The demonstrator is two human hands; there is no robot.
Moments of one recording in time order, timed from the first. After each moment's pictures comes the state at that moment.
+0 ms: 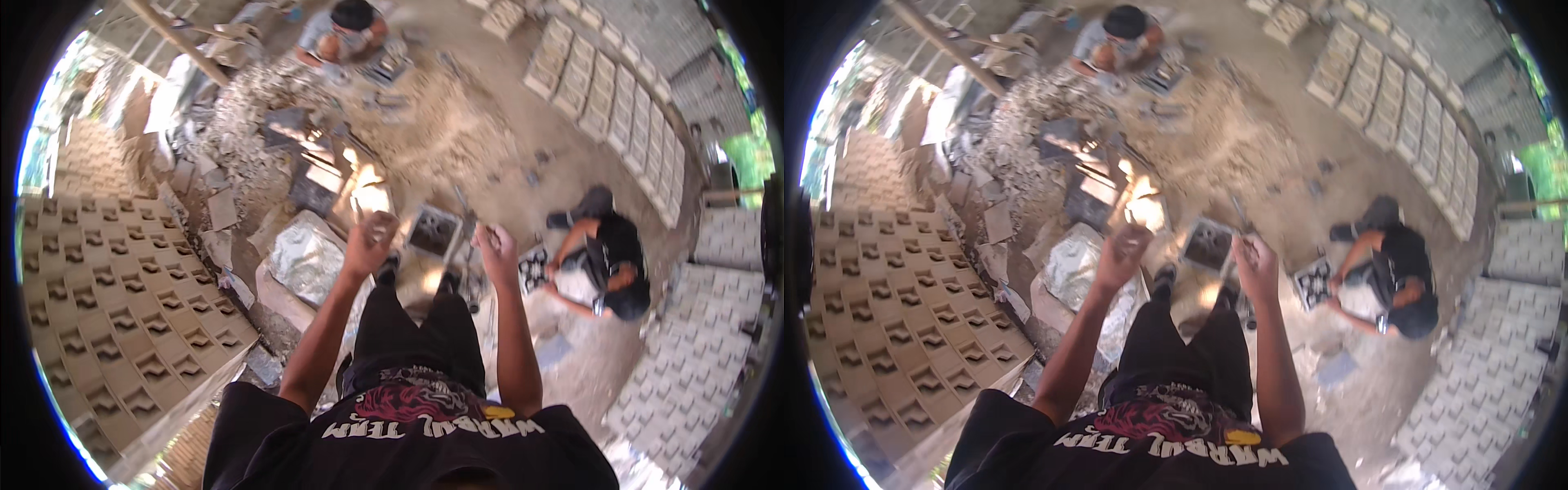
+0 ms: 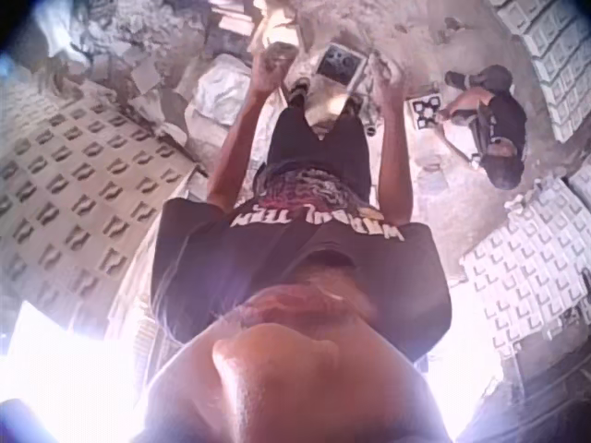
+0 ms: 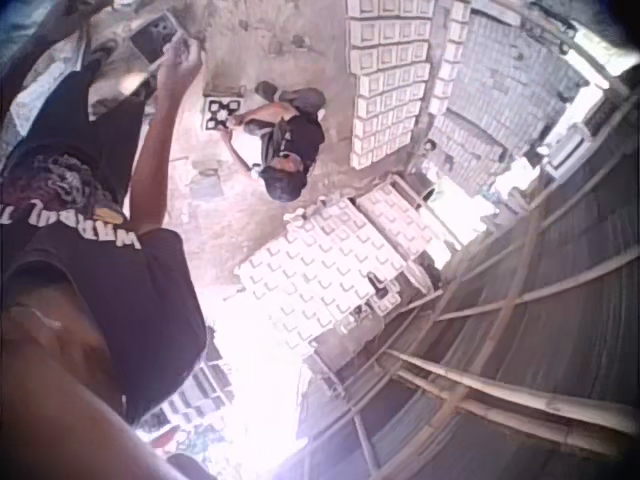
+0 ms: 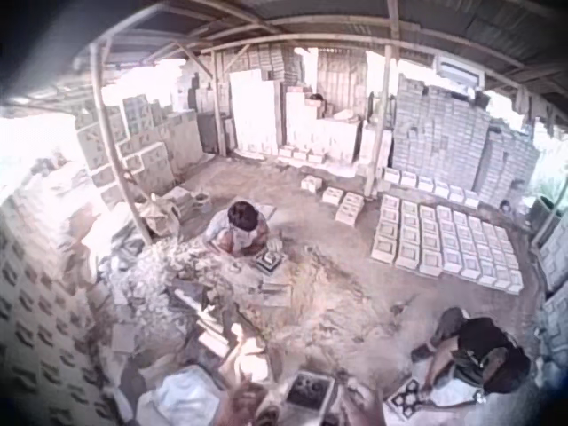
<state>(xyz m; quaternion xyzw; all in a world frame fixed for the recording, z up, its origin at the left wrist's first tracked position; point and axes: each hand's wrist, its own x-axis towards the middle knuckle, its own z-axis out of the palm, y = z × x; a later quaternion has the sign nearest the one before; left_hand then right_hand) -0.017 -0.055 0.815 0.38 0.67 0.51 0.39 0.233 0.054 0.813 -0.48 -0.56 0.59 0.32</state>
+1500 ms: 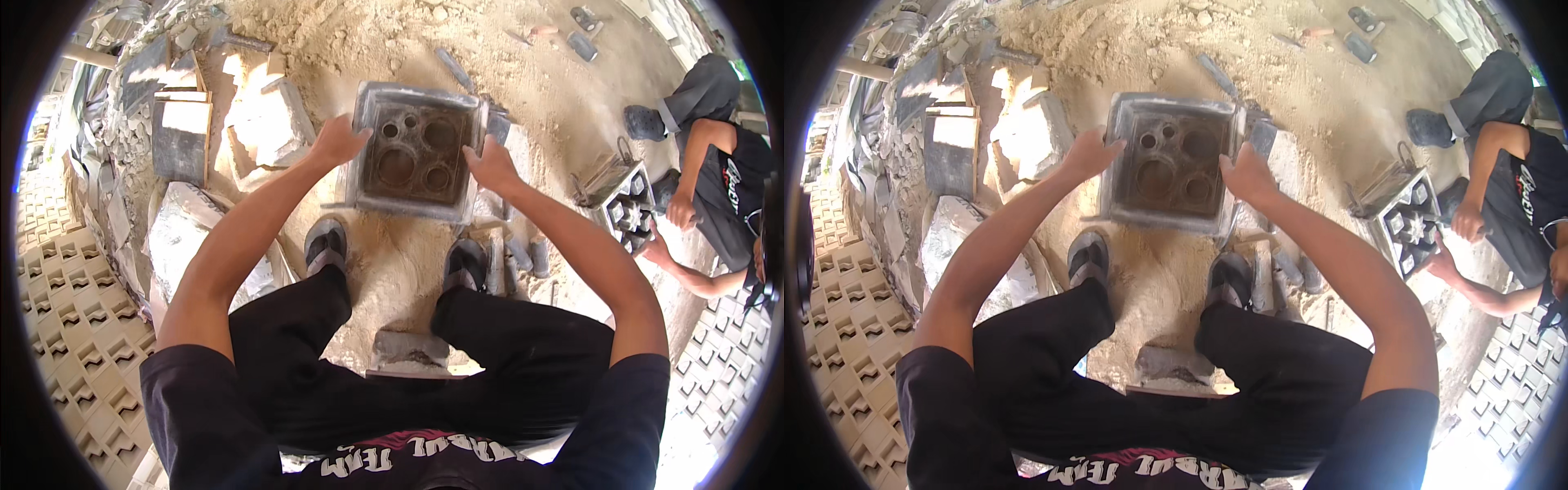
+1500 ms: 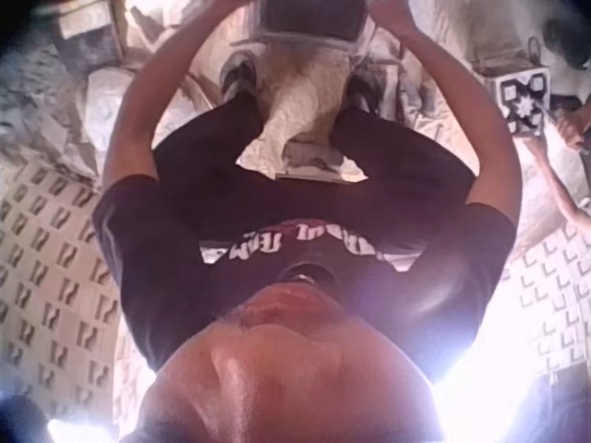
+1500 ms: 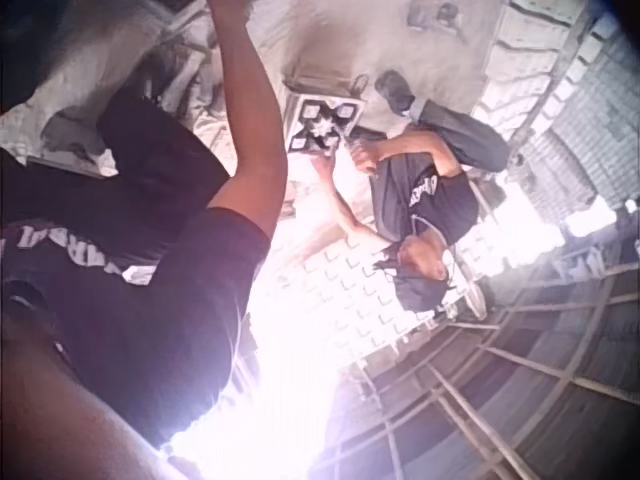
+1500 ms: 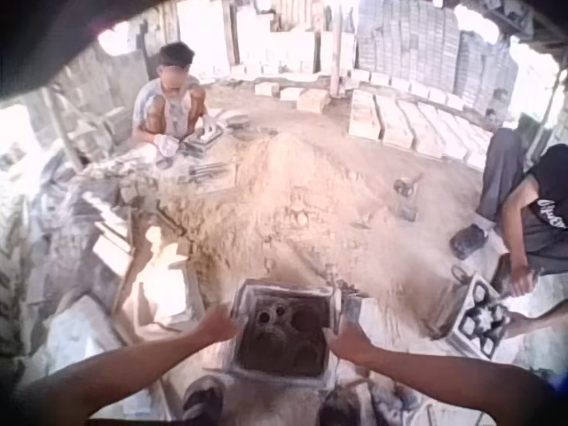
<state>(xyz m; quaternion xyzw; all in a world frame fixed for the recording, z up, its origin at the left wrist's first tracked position) 0.051 0.071 0.066 0.58 0.75 0.09 0.31 0.367 0.119 0.081 -0.61 -0.72 0.34 0.00</state>
